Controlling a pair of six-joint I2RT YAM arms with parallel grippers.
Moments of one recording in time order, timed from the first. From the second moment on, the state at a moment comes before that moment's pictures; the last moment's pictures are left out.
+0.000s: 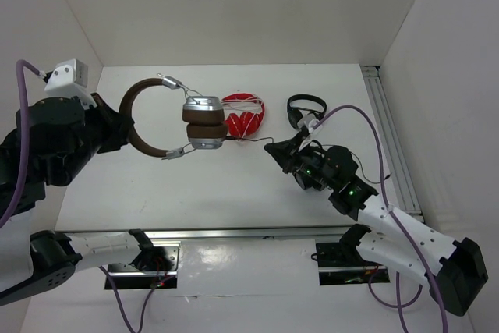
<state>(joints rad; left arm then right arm) -0.78 1.13 2.15 -1.49 -0.62 -0.65 0.69 0.83 0.51 0.36 -0.18 0.21</state>
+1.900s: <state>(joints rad) -1.02 1.16 1.34 -0.91 -0.26 0.06 0.96 0.87 0.99 -0.39 0.03 0.06</state>
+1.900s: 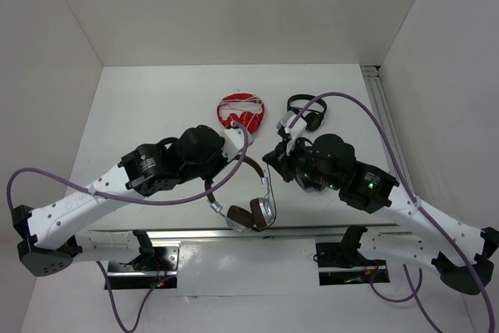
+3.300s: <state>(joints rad) -1.02 1.15 1.34 -0.93 -0.37 -0.03 0.97 0.86 1.00 -0.41 0.24 0.07</state>
